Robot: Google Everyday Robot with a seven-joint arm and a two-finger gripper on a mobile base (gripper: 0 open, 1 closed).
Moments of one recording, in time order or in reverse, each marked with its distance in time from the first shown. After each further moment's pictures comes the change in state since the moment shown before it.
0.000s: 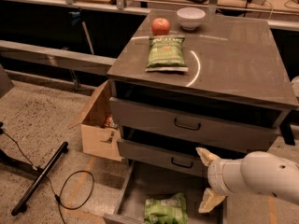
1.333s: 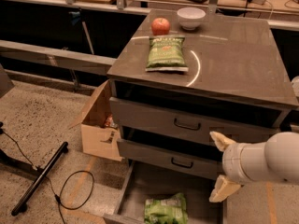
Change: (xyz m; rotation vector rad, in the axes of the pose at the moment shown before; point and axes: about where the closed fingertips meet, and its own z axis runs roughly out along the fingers) arm -0.011 -0.035 -0.080 0.052 0.037 0.057
